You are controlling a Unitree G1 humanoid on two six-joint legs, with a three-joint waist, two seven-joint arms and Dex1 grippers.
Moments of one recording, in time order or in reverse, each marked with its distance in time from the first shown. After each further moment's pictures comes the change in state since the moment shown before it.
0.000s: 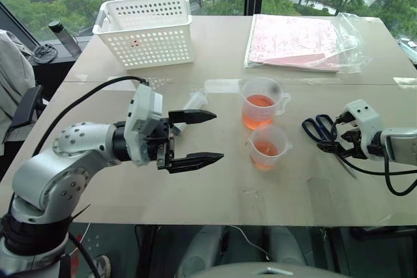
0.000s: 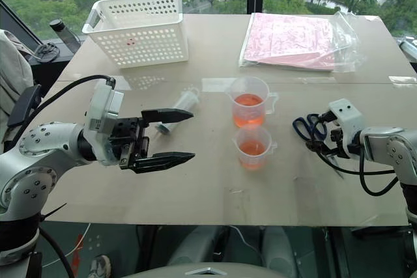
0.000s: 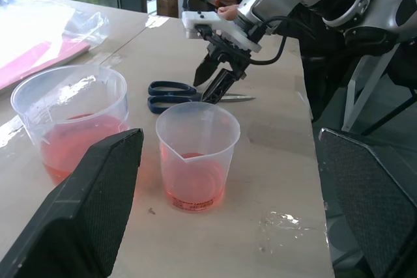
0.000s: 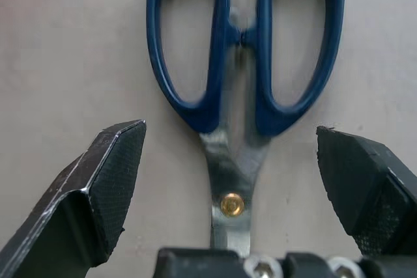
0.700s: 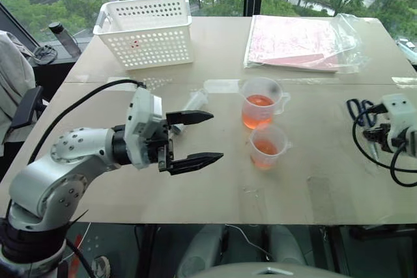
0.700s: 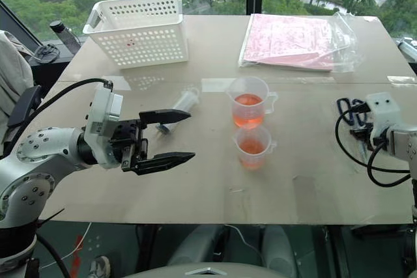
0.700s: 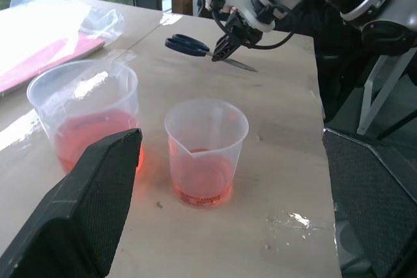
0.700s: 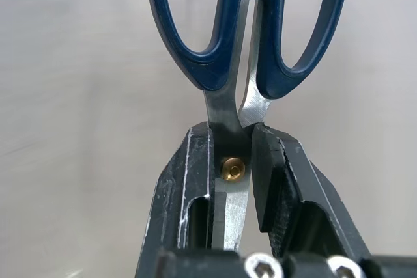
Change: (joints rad) left arm -0.004 0.000 0.015 -0.020 0.004 -0.009 0.047; right arm -0.021 0.020 -0.160 0.149 -0.258 -0.024 -0.148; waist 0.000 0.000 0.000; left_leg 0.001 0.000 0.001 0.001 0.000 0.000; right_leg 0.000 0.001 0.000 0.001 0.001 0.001
